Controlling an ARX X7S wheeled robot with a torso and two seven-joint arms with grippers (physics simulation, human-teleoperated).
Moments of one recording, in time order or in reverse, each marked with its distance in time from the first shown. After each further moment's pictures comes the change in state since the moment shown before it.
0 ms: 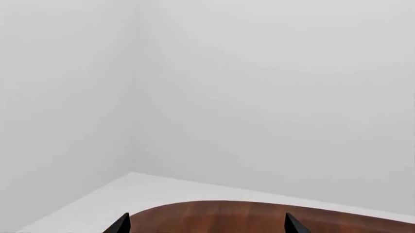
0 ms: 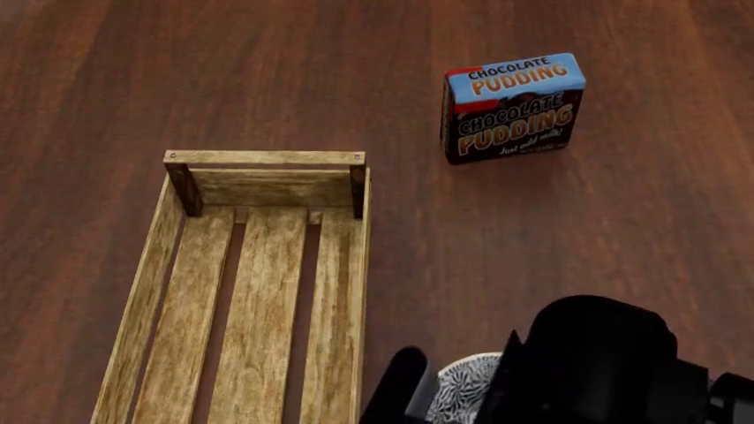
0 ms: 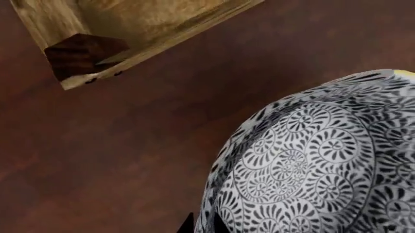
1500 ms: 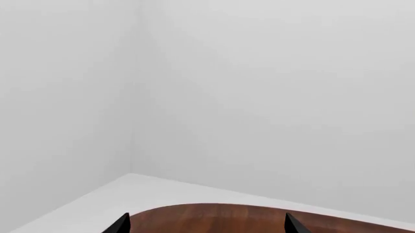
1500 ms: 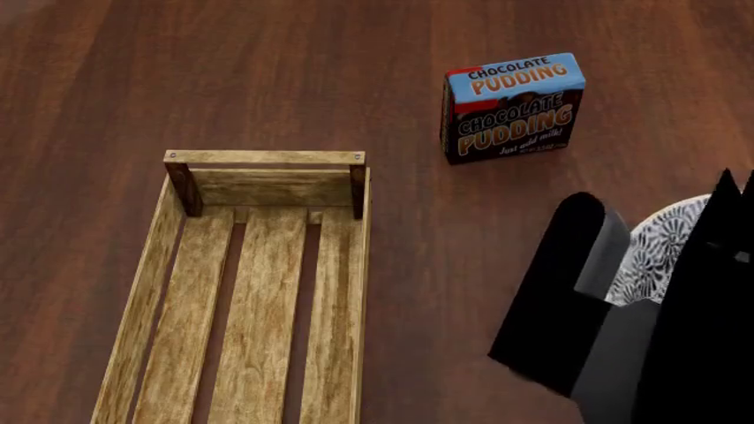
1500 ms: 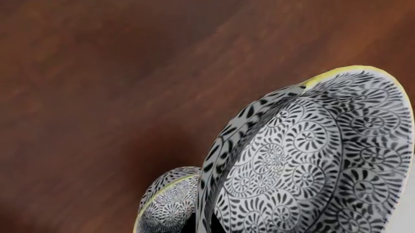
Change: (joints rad) left arm 0.029 0.000 -0.003 0.000 0.036 0.032 -0.021; right arm 0.786 0.131 -0.428 -0.072 0.637 0.121 0.461
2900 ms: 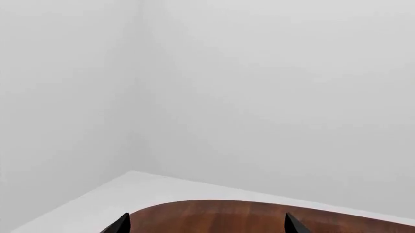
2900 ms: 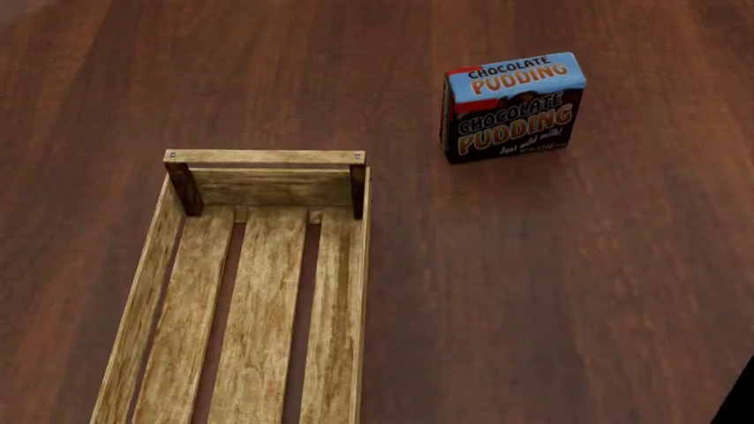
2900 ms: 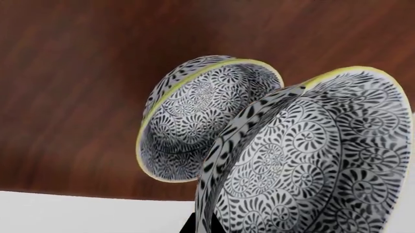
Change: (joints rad) left arm 0.026 0.000 -0.003 0.000 0.013 -0.001 -0.008; right arm -0.127 0.205 -0.373 0.035 -0.160 -0.079 0.065
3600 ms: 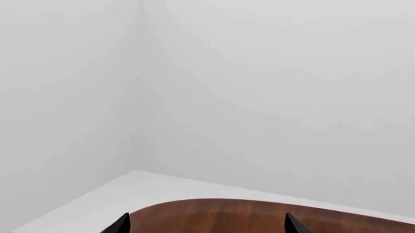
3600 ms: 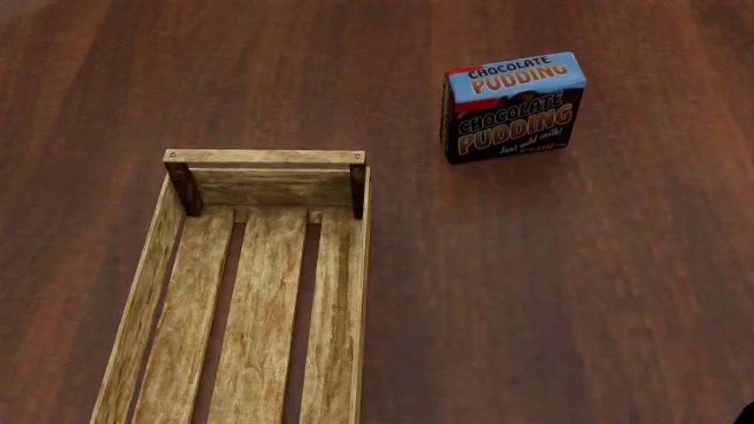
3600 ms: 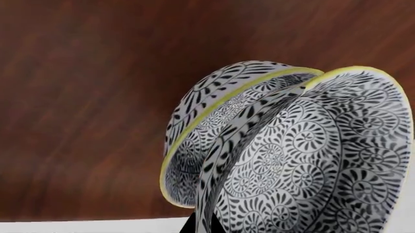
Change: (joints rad) left arm 0.012 0.000 -0.001 0.000 0.008 -0.002 -0.009; right arm -0.198 0.026 -0.005 0.027 -0.155 -0.141 -0.064
